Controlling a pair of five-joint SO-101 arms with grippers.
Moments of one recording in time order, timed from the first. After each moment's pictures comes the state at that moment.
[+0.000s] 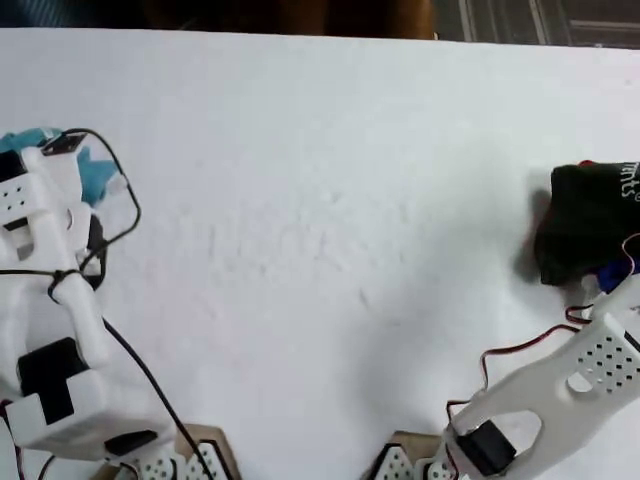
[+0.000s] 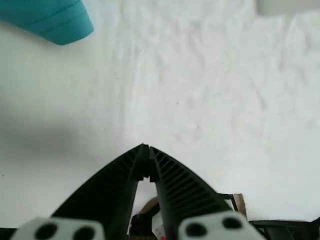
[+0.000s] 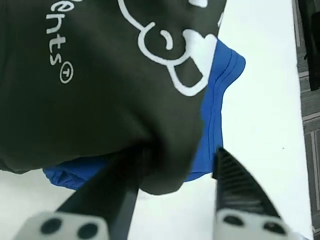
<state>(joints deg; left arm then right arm) -33.3 0.1 5.1 100.6 -15.1 49.5 43.8 -76.7 100.1 45.2</state>
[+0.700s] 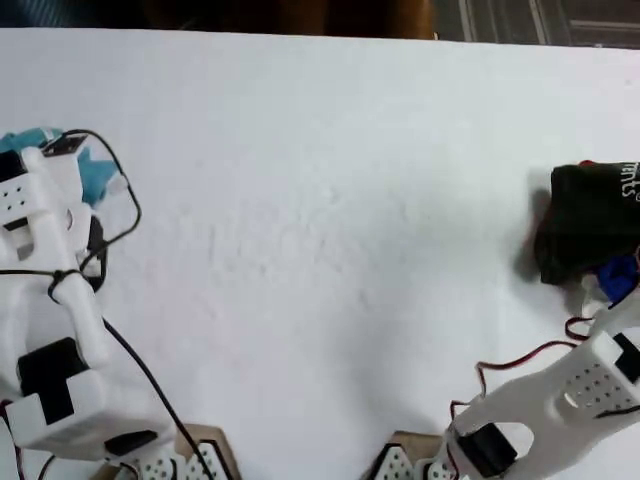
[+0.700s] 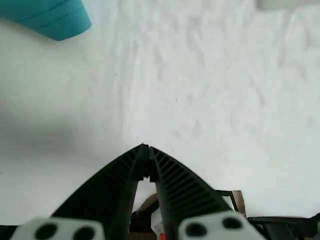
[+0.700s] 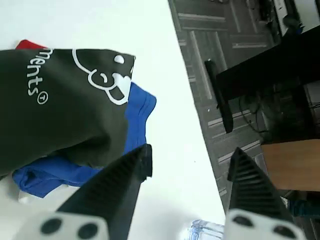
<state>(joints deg) -33.3 0.1 5.1 101.4 -15.1 50.9 26.6 -82.4 100.3 46.1</state>
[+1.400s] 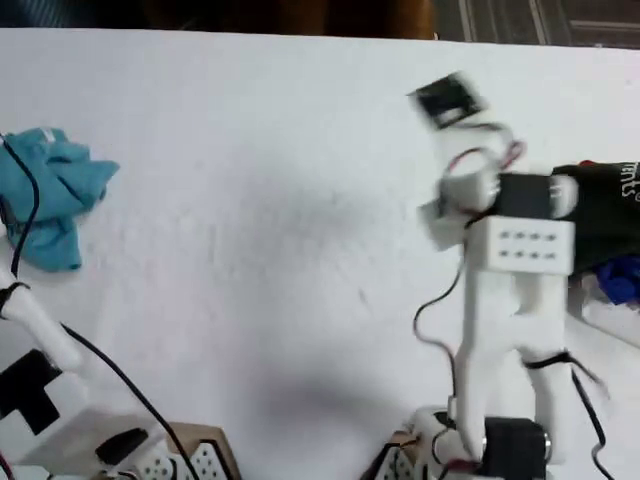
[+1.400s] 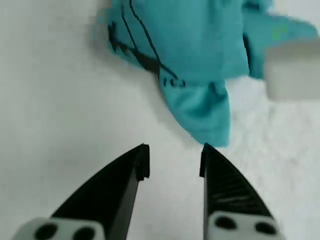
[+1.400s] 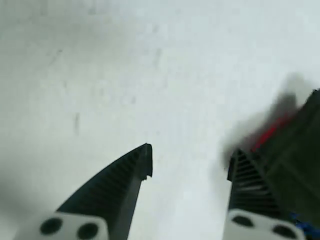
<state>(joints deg) -49.4 0.8 -10.7 79.3 -19.3 -1.7 -21.5 10.3 86.3 30.5</state>
